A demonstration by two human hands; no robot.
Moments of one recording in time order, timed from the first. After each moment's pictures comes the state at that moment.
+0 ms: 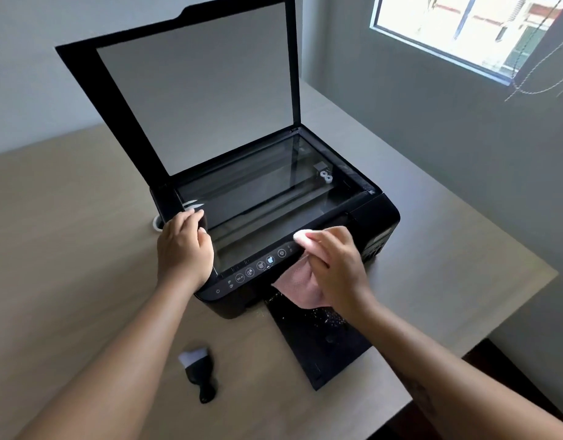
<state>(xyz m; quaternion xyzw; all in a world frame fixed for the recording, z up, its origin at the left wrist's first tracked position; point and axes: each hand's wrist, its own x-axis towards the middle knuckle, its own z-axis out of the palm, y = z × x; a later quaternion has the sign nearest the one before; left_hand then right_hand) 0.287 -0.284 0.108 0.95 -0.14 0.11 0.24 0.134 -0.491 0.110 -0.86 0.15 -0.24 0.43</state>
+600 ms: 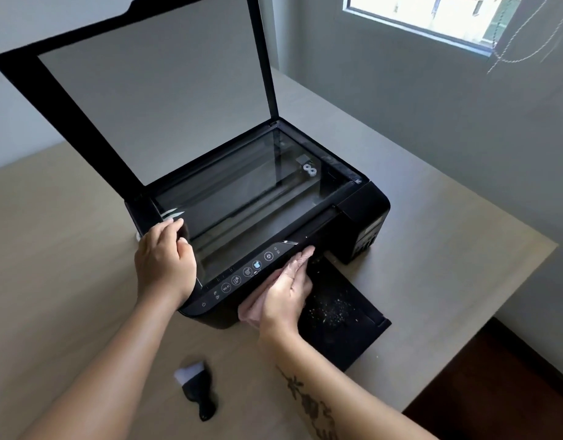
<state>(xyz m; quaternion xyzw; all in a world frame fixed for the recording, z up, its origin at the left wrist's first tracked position) 0.291 -0.284 0.106 0.95 -0.14 0.11 0.25 0.175 -0.393 0.064 -0.45 0.49 -0.28 0.69</state>
